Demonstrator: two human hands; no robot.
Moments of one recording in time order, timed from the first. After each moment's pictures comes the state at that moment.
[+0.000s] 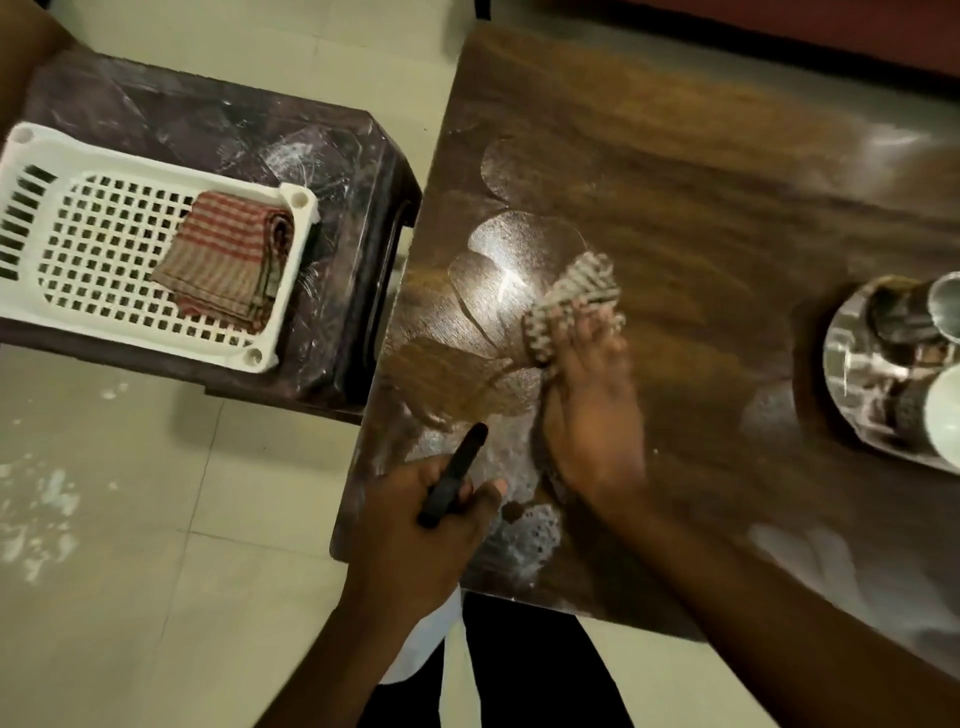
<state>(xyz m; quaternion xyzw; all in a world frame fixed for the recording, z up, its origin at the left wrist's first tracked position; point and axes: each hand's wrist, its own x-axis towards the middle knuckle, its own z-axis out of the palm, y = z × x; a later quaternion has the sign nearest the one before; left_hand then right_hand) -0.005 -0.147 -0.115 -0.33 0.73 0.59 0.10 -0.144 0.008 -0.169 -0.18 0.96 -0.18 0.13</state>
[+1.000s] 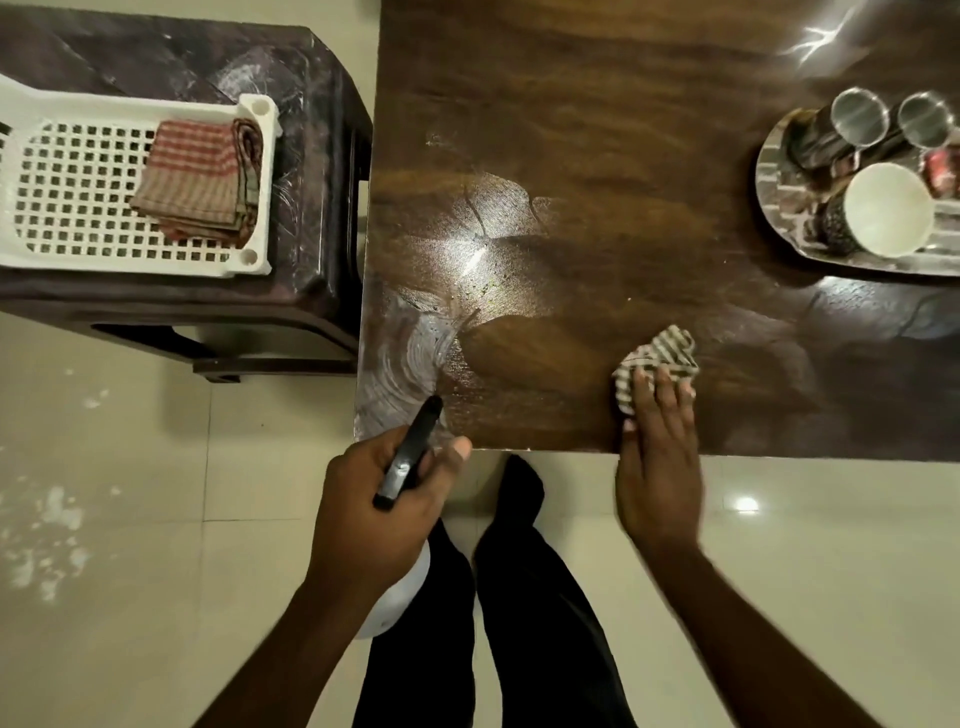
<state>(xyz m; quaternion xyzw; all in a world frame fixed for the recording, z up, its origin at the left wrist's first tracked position) 0.105 -0.168 -0.086 -0.26 0.77 0.58 0.12 0.062 0.107 -0.166 0.05 0.97 -0.24 0.05</state>
